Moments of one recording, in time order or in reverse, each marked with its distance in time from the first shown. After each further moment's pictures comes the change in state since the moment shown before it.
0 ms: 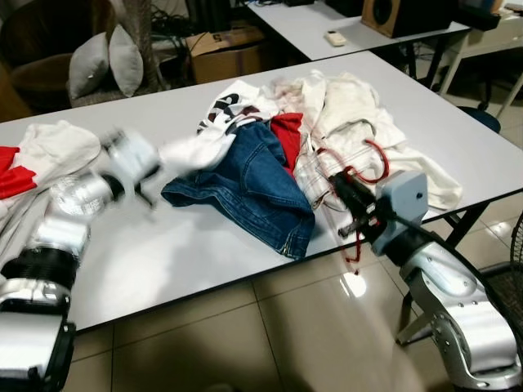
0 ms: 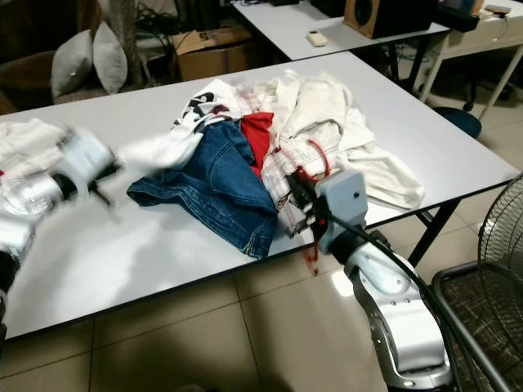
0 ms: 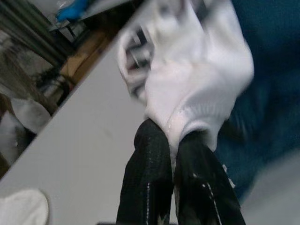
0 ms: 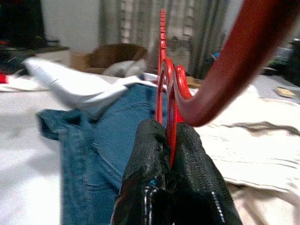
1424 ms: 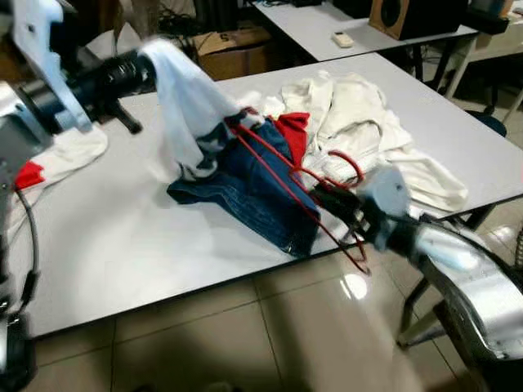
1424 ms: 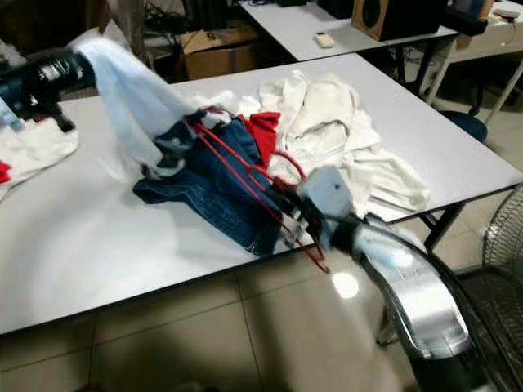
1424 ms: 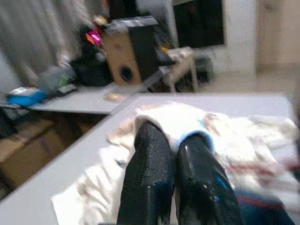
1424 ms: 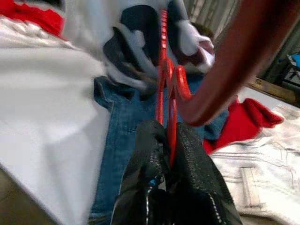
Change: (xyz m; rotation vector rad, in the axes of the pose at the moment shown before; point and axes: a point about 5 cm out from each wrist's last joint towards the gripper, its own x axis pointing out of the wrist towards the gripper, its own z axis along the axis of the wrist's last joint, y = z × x) left arm -0.077 0.012 0.133 -0.206 -0.346 -0.265; right arm 0.029 -0.018 0.005 -0.153 0.122 0.270
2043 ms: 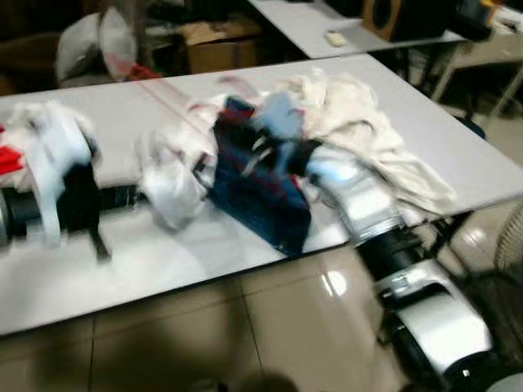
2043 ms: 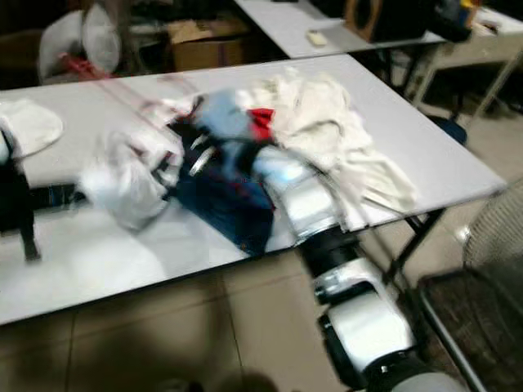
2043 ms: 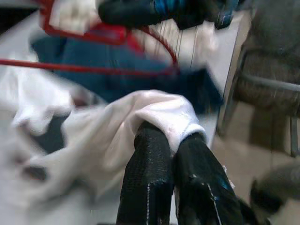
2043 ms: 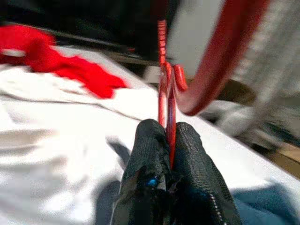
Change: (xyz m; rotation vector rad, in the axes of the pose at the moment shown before) left arm -0.065 -0.054 -0.051 -0.050 0.470 -0.146; right arm 0.131 0.026 0.057 -0.033 -0.281 0.244
